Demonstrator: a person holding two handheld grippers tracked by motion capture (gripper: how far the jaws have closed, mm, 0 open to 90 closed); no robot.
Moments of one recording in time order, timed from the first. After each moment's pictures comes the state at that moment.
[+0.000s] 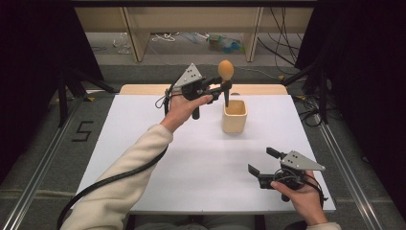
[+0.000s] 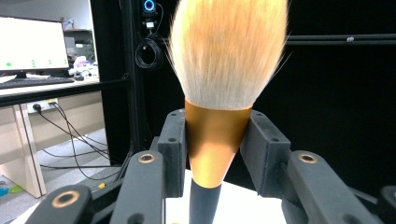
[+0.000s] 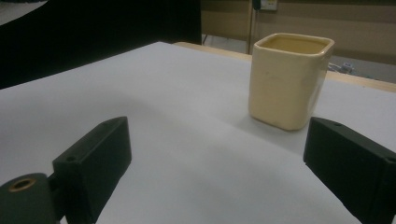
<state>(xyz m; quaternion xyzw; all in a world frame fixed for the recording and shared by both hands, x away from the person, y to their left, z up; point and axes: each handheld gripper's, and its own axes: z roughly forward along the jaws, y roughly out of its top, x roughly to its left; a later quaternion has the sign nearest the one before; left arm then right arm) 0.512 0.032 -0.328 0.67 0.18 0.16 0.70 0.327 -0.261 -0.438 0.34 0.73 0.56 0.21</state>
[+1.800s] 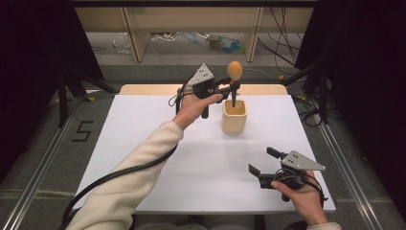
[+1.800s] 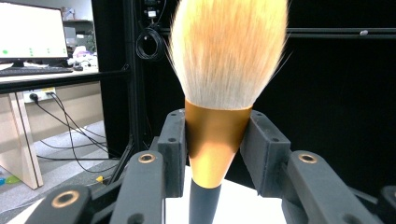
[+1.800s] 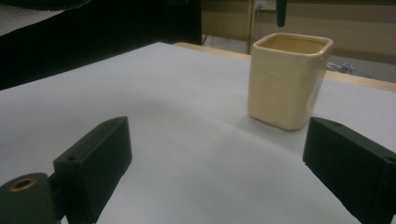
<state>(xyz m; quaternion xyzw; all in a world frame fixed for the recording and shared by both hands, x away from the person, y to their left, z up) 0.531 0.003 -0.343 0.68 0.20 0.16 0.69 0.327 -0.263 -0.438 0.35 0.73 0.55 0.22</state>
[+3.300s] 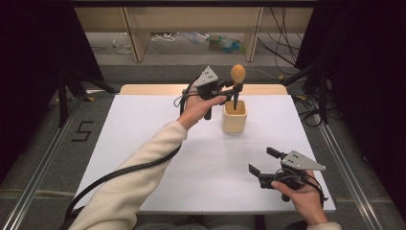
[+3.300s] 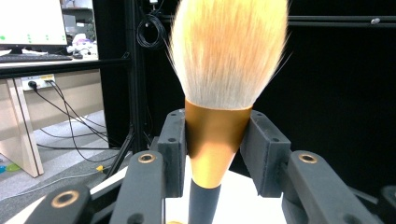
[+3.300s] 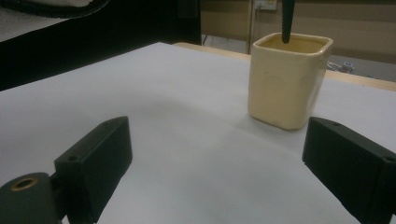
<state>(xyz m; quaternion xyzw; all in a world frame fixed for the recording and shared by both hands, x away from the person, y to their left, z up) 0.540 -0.009 -0.356 0.69 0.21 0.15 0.68 0.327 -0.263 -0.438 0.35 0.73 0.55 0.21</state>
